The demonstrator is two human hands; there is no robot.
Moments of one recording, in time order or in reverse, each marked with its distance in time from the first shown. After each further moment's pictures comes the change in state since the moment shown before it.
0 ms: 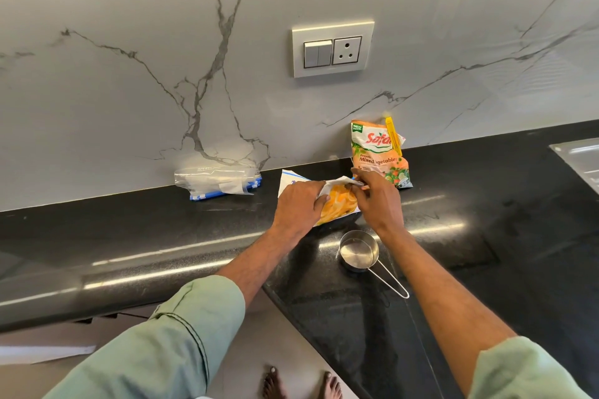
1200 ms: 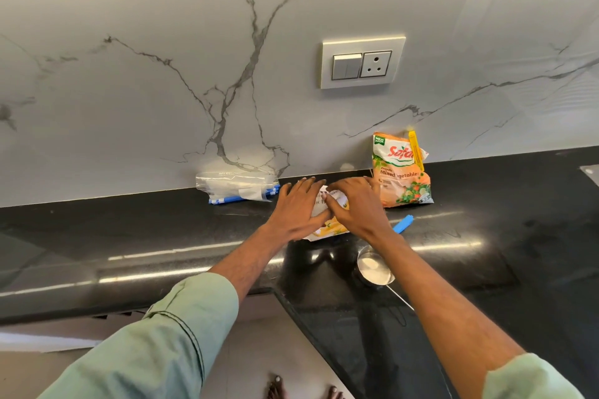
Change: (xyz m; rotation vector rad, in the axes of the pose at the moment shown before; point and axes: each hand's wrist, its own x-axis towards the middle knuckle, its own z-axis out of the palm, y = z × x) left_hand 0.012 -0.063 -0.008 0.046 -0.164 0.058; right_hand 0.021 -0.060 0.038 -0.113 -0.140 -0.248
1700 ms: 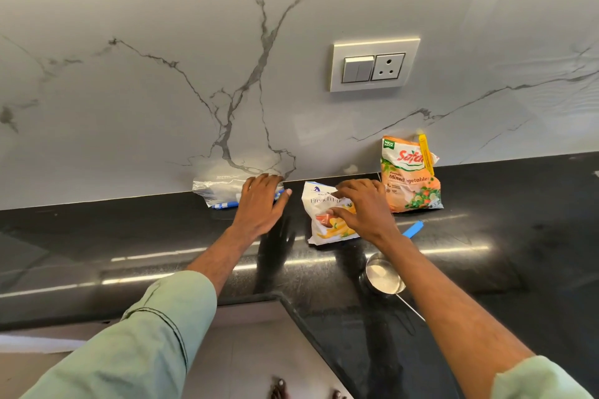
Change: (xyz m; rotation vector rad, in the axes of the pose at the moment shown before) left_hand -0.005 -0.087 -0.013 0.029 0.269 -0.112; right_hand 0.009 0.009 0.002 -0.044 -0.134 -0.022
